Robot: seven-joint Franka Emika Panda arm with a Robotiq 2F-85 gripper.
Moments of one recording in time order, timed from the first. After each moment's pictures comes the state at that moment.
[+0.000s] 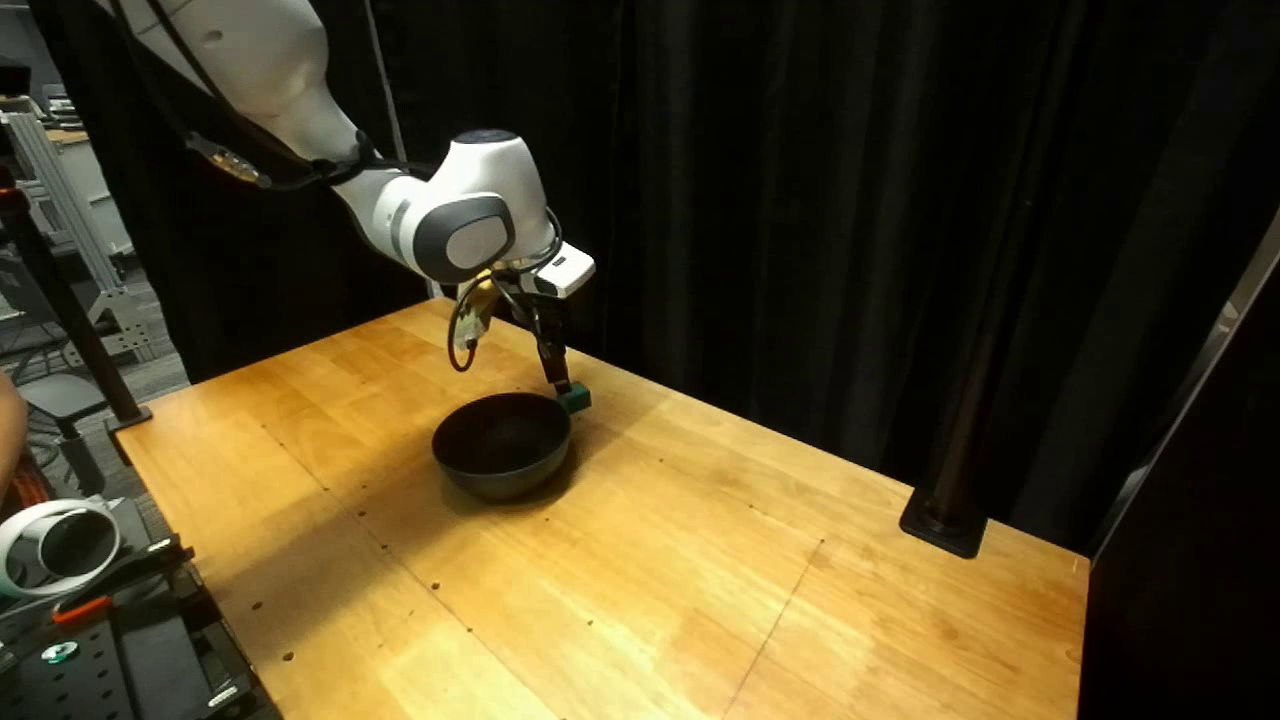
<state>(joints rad) 0.13 0.63 -0.05 -1.91 0.11 2.78 0.61</state>
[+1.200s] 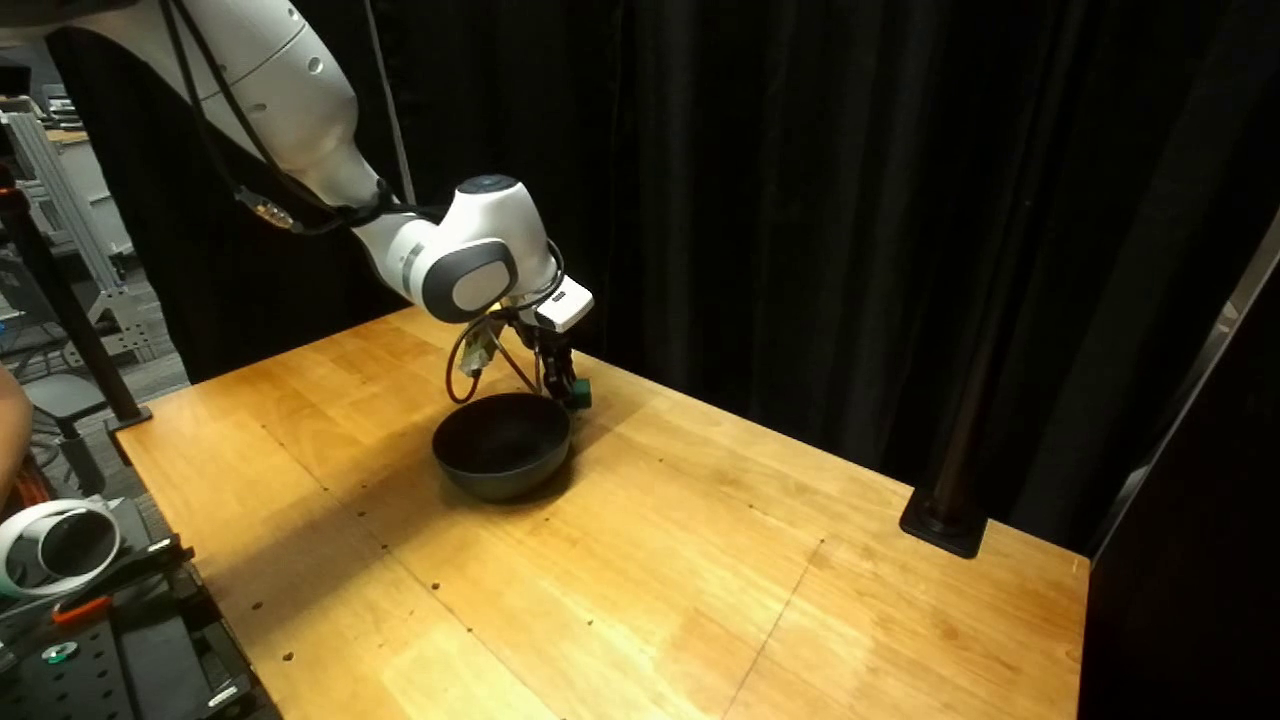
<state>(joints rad) 0.20 0.77 -0.09 -1.84 0.19 2.89 0.67</state>
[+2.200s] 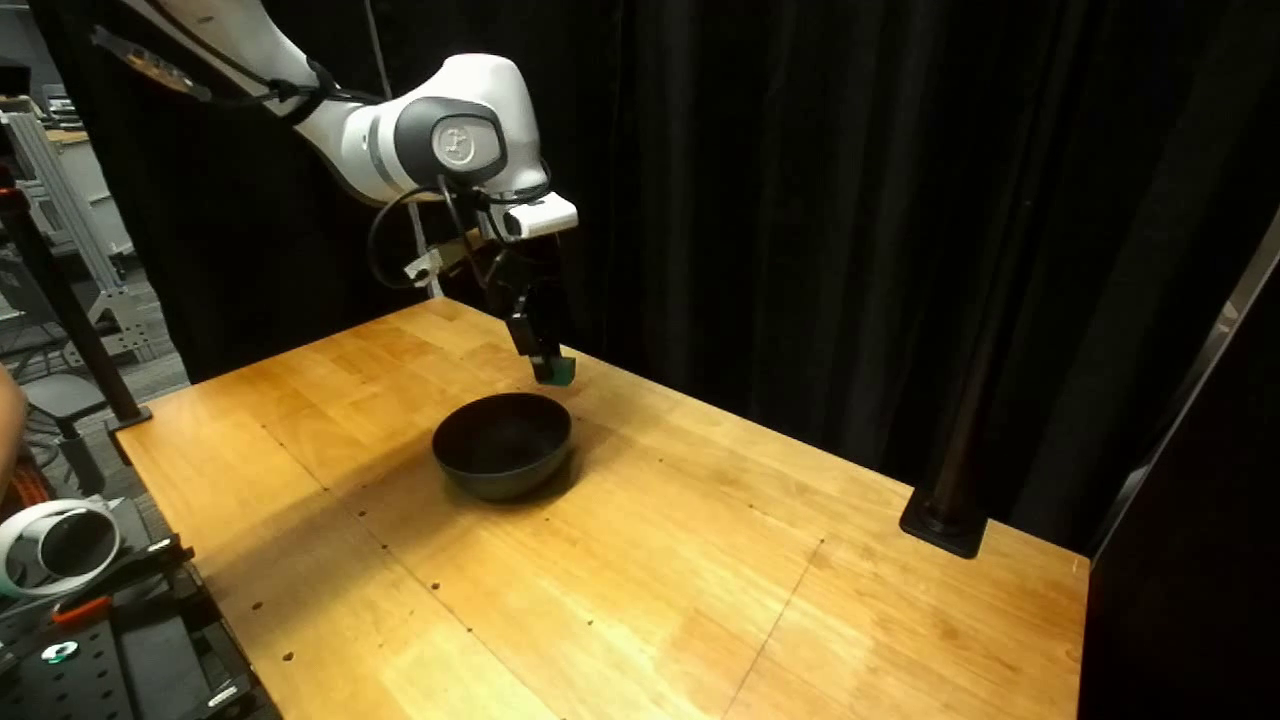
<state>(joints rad) 0.35 0.45 -0.32 -1.96 -0.06 2.39 1.01</state>
